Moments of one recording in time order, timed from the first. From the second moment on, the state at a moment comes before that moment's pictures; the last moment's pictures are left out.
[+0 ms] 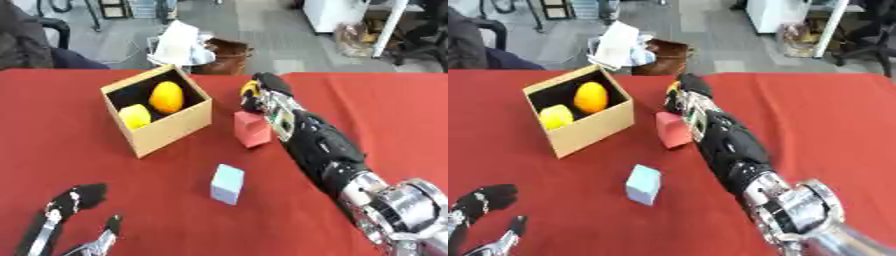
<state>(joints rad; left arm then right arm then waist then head) -0.18 0.19 -0.28 -1.71 -0.33 -0.11 -0.09 -1.11 -0.24 -0.01 -0.47 1.00 0.35 -0.02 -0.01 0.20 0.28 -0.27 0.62</state>
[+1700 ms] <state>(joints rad) -0.19 0.19 -0.28 -1.71 -0.33 -0.11 -0.09 -1.11 -0.24 -0.01 -0.46 1.12 0.39 -0.05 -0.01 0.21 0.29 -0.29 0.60</state>
